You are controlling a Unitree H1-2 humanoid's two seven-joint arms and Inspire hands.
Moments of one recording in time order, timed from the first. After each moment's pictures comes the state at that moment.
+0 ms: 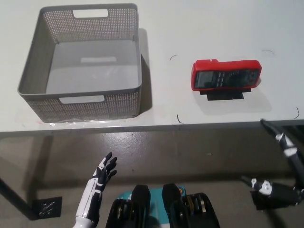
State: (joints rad) left_arm 0.02 0.03 -0.07 0.18 0.05 -0.34 -0.04; right_arm -0.02 -0.34 0.02 -0.29 -0.18 -0.23 0.17
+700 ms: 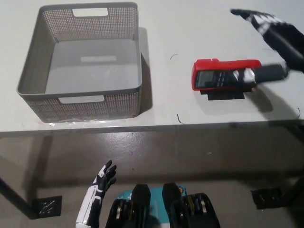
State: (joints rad) left_arm 0.04 0.03 -0.07 0.21 0.05 -0.34 -0.04; right_arm -0.80 -0.53 0.24 -0.06 -0.45 0.16 0.47
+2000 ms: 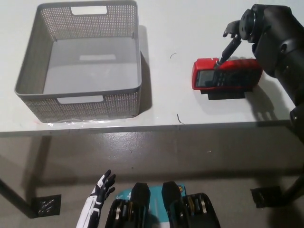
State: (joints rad) left_arm 0.07 0.04 -0.08 0.24 0.05 -0.43 -0.05; right_arm -1.45 -0.22 0.68 1.35 -0.62 0.24 0.58
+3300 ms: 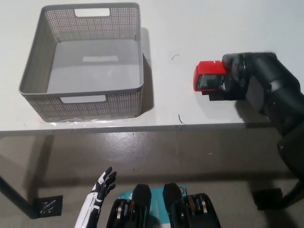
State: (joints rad) left_arm 0.06 0.06 -0.08 0.24 0.05 -0.43 -0.06; right_arm -1.27 -0.18 0.59 1.39 -0.66 0.17 0.30
